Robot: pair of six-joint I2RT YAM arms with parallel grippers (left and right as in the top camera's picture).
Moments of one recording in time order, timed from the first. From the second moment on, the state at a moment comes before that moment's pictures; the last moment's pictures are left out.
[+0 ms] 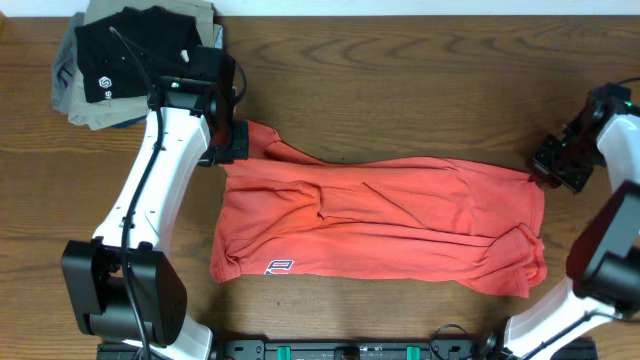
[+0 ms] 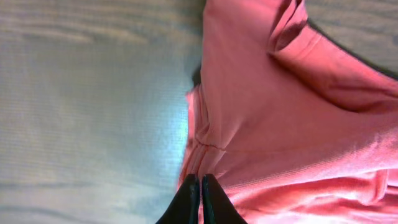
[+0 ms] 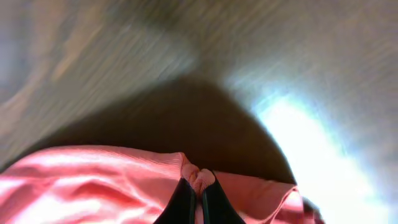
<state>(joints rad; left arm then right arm) -0.15 1.73 1.49 -1.18 -0.09 -0.18 -0.40 1.91 1.41 -1.06 -0.14 0.30</state>
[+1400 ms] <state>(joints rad) -0.01 1.66 1.24 -1.02 0.17 -0.13 -0.40 1.51 1.25 -1.20 -0.04 0.39</state>
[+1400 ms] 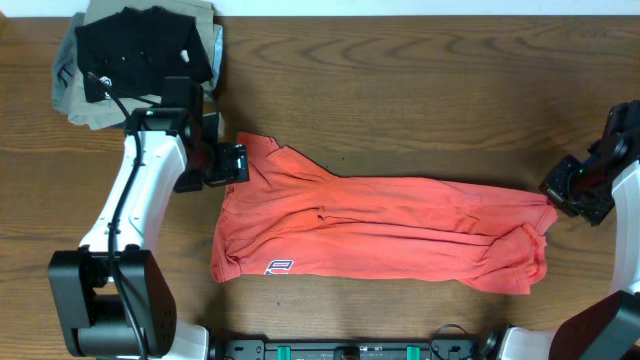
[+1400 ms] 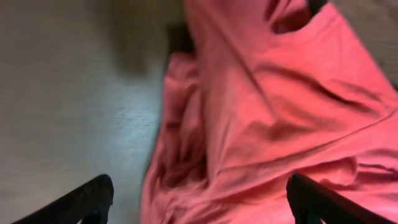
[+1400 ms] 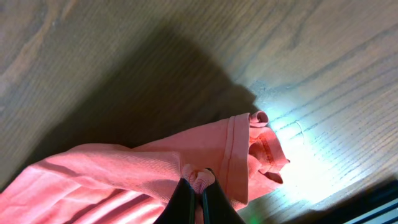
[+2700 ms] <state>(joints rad) -0.10 1.72 1.09 -0.90 0.29 -0.02 -0.40 1.51 1.25 -1.17 -0.06 0.38</state>
